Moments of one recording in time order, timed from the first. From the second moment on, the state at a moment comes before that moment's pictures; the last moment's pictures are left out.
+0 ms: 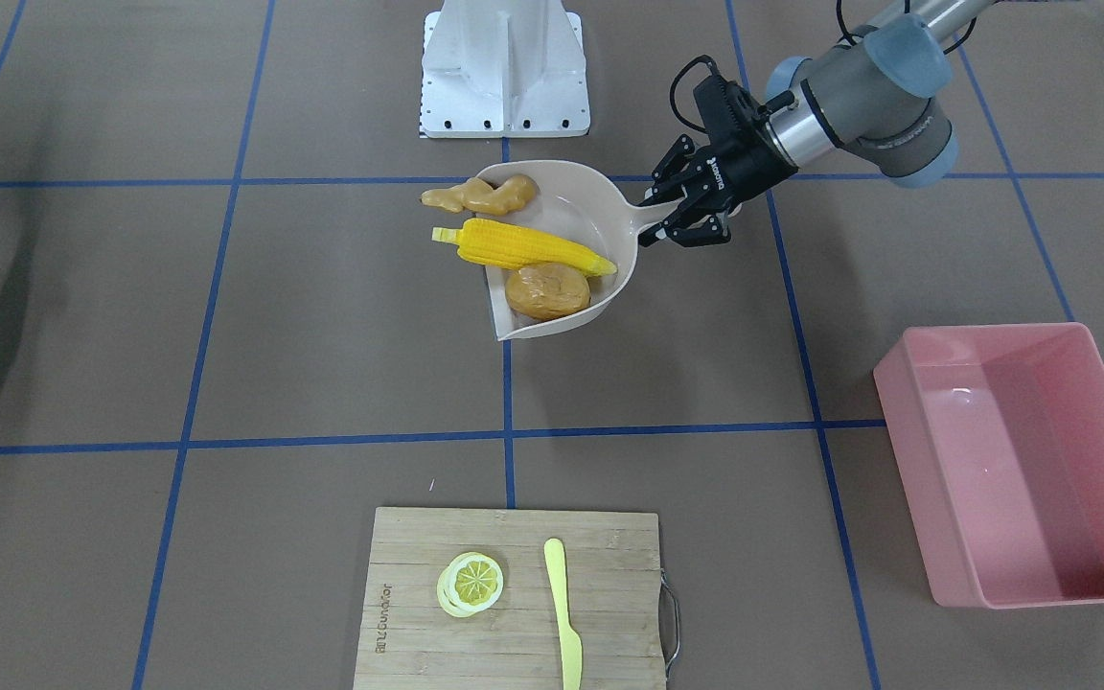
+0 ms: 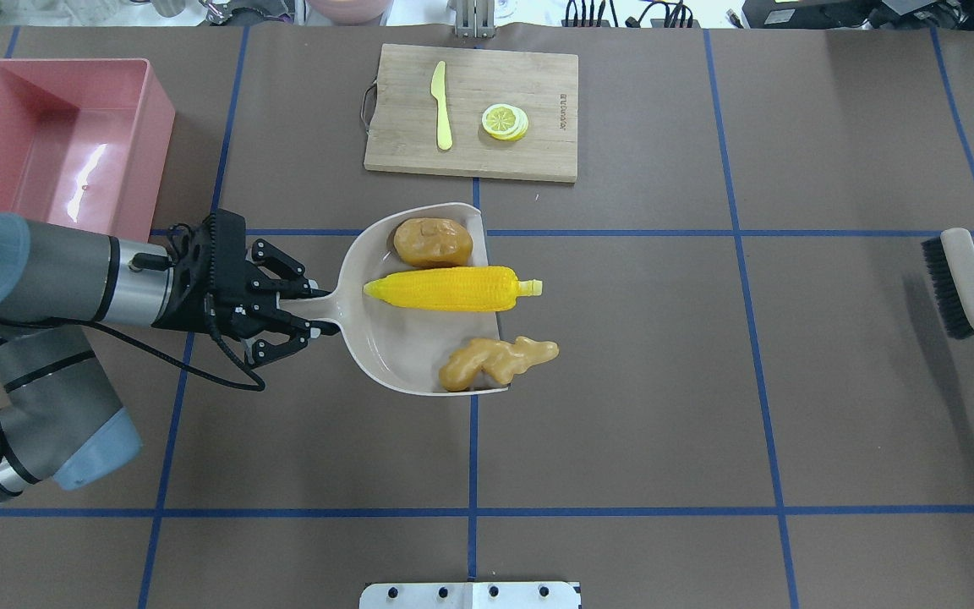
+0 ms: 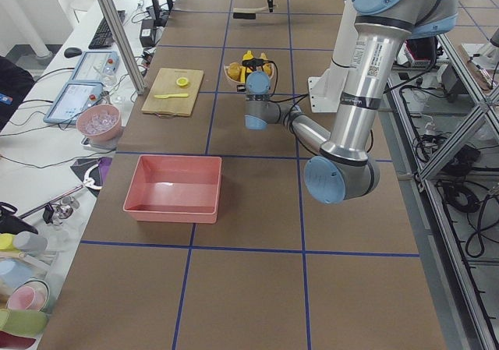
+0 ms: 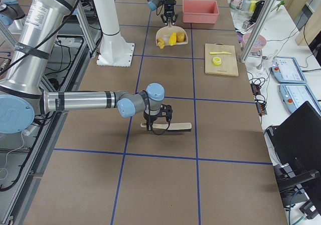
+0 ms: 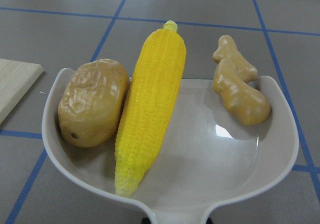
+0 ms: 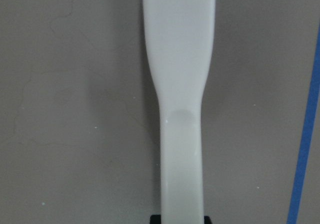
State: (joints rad) left arm -0.67 -1.83 -1.73 -2.79 -2.10 -0.12; right arm 1.05 -1.93 1.89 -1.24 2.29 0.52
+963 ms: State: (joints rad) left arm -0.73 -1.75 -1.71 -3.16 -1.96 -0.63; right arm 1.05 -1.92 1.83 -1.23 2.33 0.51
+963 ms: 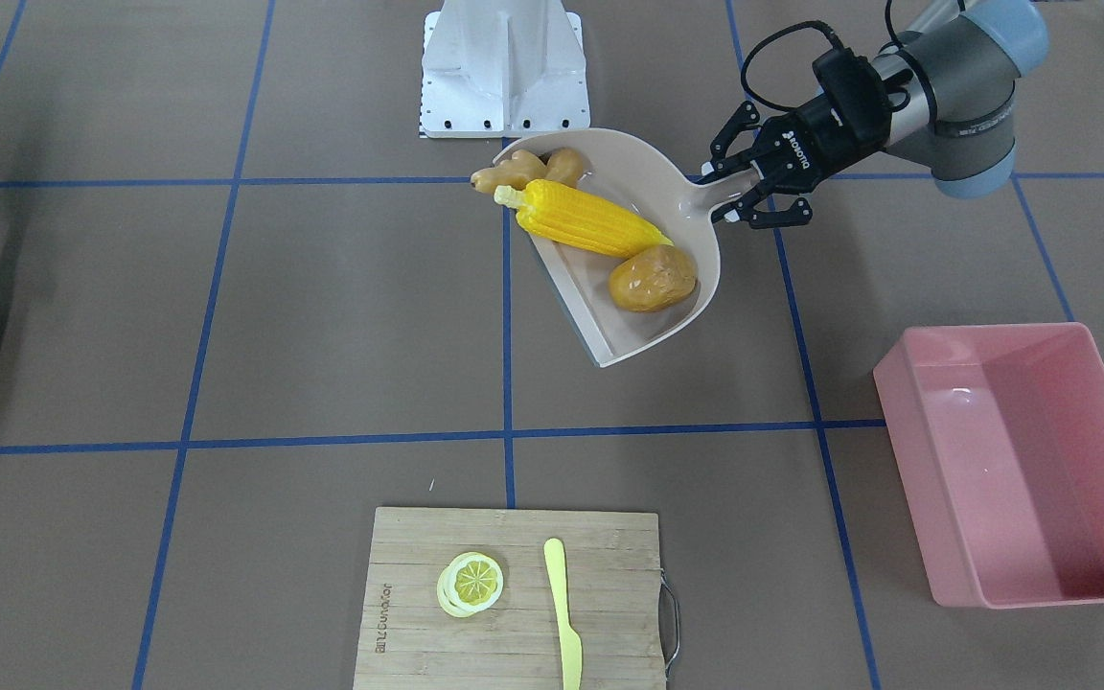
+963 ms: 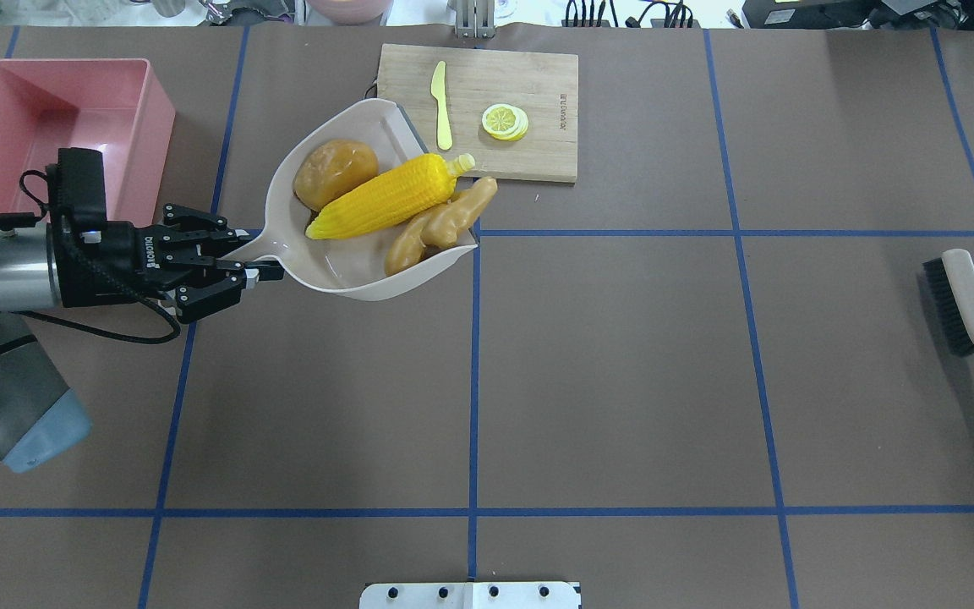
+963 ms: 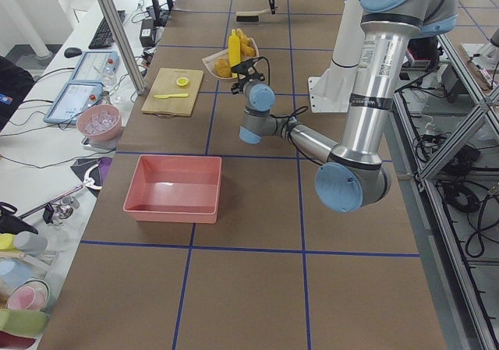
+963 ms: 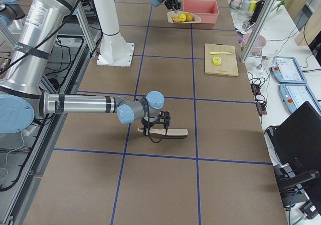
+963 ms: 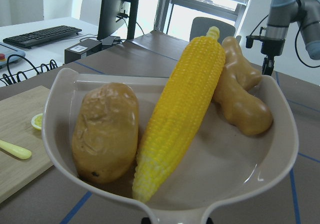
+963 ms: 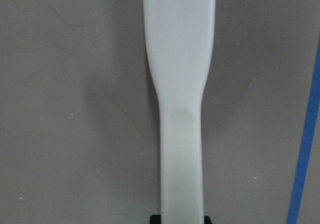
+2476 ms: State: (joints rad) left arm -0.96 -1.52 -1.70 -3.09 -1.69 -1.28; right arm 1.05 -1.87 1.82 -1.23 2.34 0.52
